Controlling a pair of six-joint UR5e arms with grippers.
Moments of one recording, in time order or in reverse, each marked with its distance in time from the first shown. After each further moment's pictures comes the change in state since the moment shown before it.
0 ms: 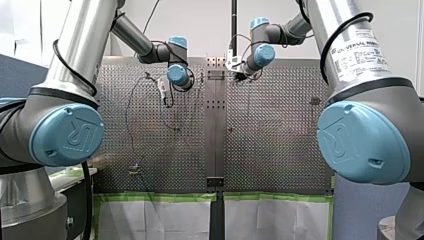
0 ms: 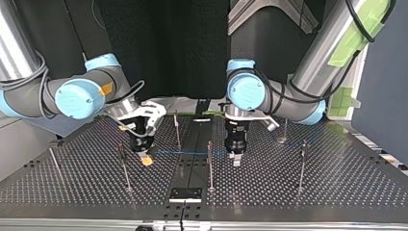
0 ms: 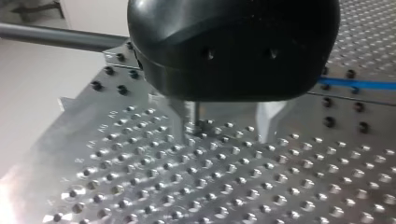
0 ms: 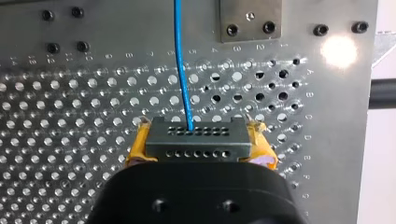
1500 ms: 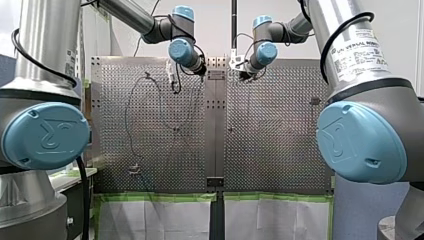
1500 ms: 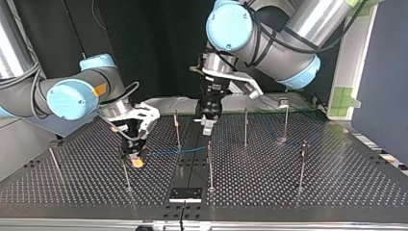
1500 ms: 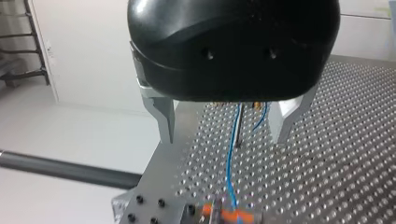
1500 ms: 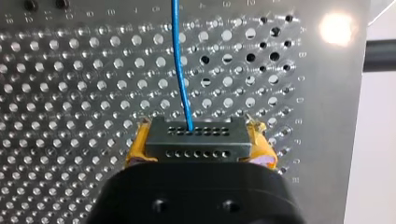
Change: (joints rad) left arm -0.200 0.202 -0.108 -0.107 -0.026 0.044; right arm -0.019 -0.011 0.001 0.008 0.048 -0.007
